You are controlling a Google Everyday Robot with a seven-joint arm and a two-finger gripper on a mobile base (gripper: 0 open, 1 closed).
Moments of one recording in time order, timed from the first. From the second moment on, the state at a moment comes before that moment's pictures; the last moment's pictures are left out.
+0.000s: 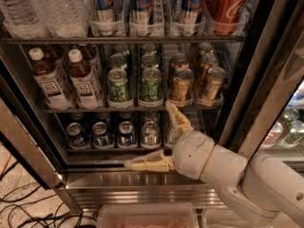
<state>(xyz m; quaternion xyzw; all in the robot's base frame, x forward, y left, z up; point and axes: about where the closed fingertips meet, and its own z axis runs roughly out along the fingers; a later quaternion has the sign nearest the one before) 0.447 -0.005 0.852 -0.40 0.58 0.25 0.66</state>
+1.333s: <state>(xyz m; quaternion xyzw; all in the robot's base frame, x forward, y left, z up) 0.485 -0.028 0.844 -0.24 0.58 0.24 0.74</state>
